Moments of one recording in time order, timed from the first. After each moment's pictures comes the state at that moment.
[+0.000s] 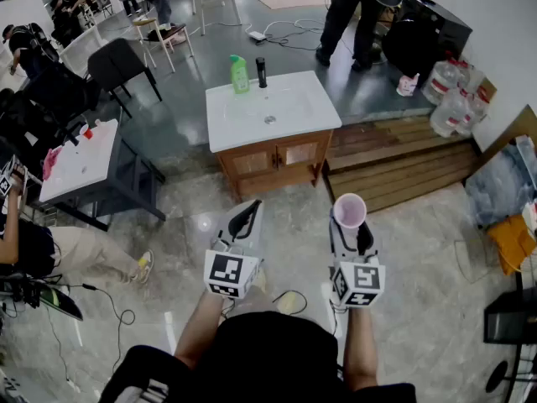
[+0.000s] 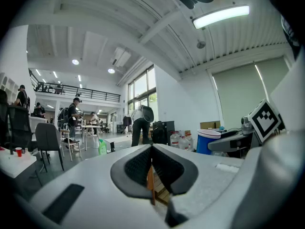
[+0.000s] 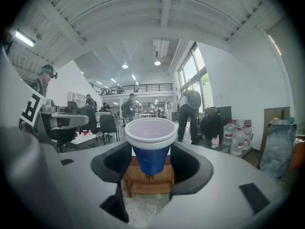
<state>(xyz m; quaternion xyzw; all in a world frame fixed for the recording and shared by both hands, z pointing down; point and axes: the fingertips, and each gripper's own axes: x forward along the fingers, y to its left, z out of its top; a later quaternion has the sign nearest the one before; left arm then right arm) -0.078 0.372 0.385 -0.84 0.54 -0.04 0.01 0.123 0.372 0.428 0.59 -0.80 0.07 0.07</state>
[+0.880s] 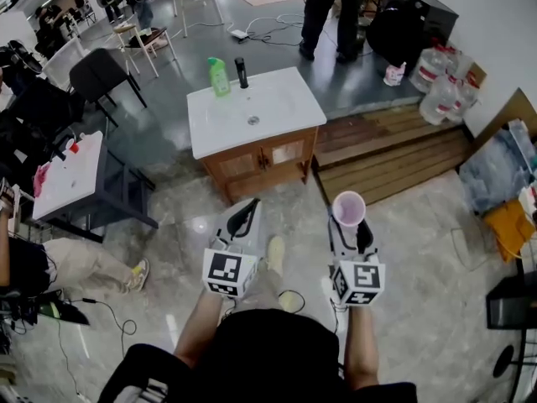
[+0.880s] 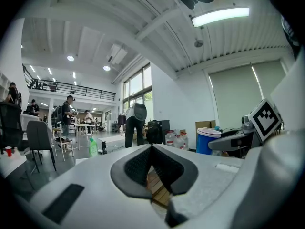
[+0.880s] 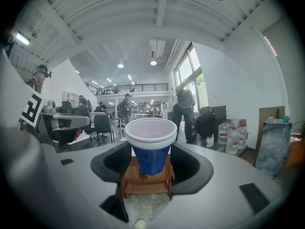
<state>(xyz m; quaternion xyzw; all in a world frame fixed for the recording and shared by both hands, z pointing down) -0.038 0.337 0.397 -0.86 0.51 -0.05 -0.01 0.162 0.350 0.436 0.61 -0.79 0.07 0.07</state>
